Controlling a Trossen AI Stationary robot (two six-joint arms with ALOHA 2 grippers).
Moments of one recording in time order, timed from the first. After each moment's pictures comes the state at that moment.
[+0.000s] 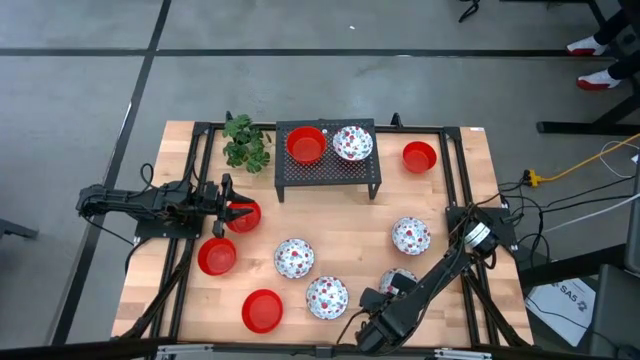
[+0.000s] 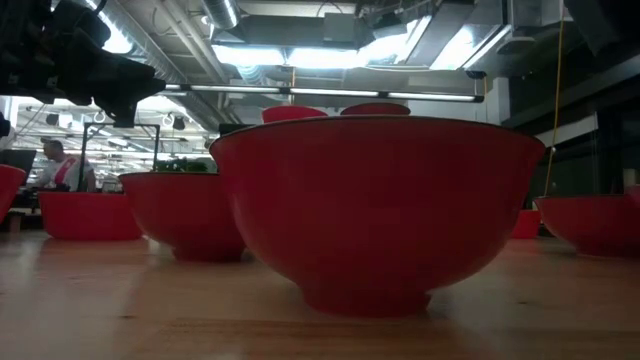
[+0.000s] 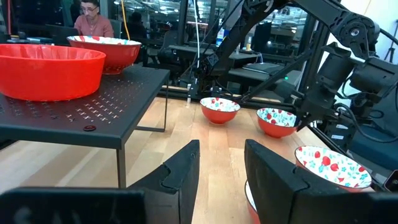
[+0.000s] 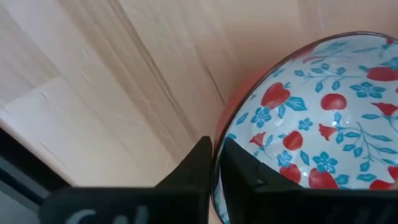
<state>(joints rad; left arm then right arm) -0.05 0.02 0.01 0.03 -0.08 -0.14 0.76 2.14 1.72 -1.28 0.02 1.22</state>
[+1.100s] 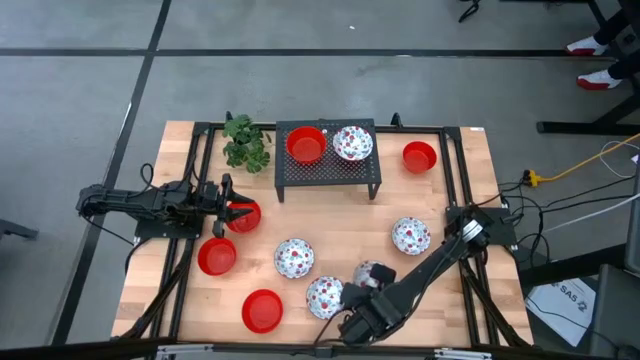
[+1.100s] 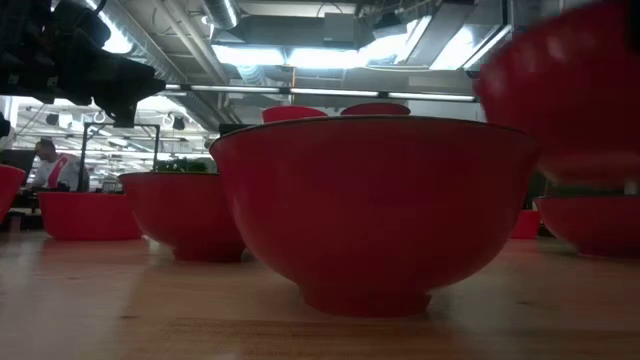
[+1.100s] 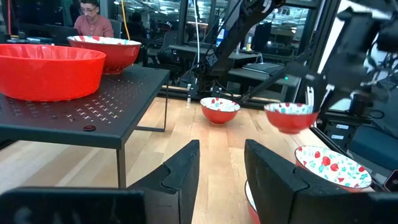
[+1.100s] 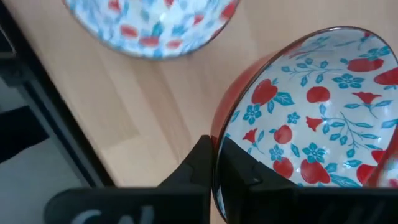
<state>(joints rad) -0.05 0.02 0.01 0.03 -0.09 -0.14 0.66 2.15 2.06 -1.45 0.17 1.03</state>
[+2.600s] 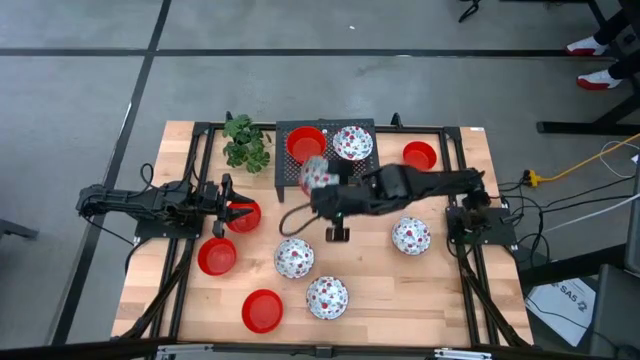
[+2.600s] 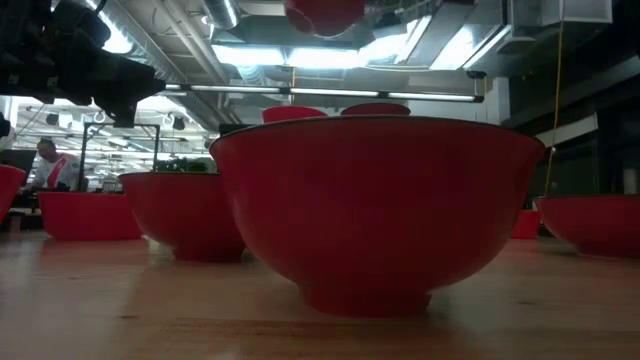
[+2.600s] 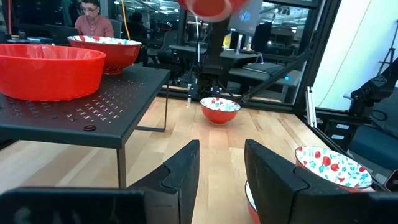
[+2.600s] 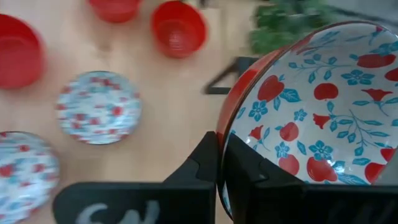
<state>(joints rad) -0.05 0.02 0.01 0.03 -0.09 -0.14 0.21 1.95 2.36 -1.33 0.44 0.02</state>
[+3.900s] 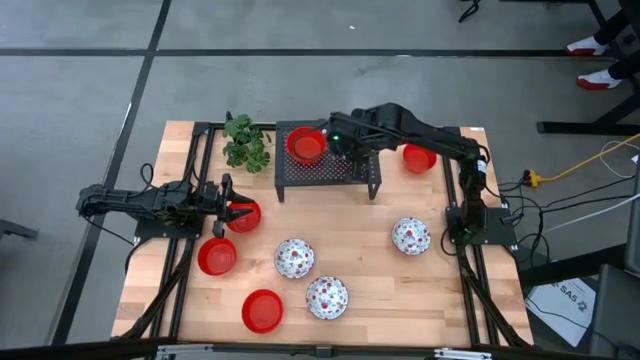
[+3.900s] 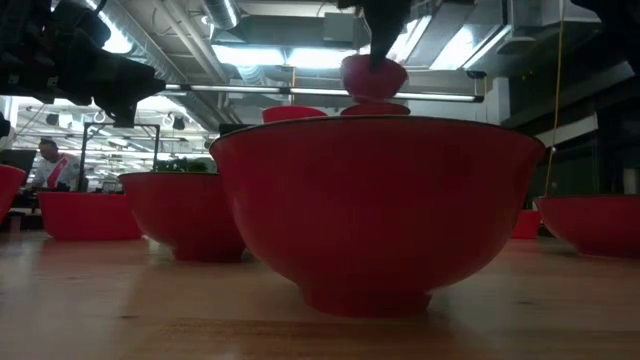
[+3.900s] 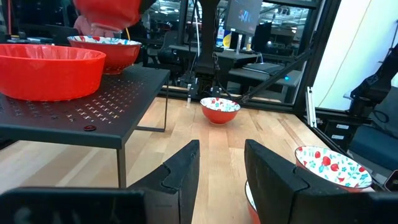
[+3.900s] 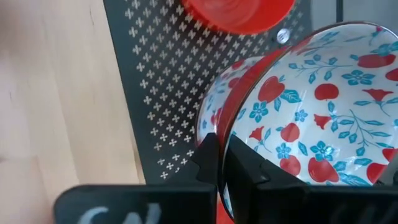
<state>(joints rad) -0.05 0.02 0.01 0.03 -0.09 -0.14 -0.19 1.91 2.28 -1.57 0.31 -0.16</state>
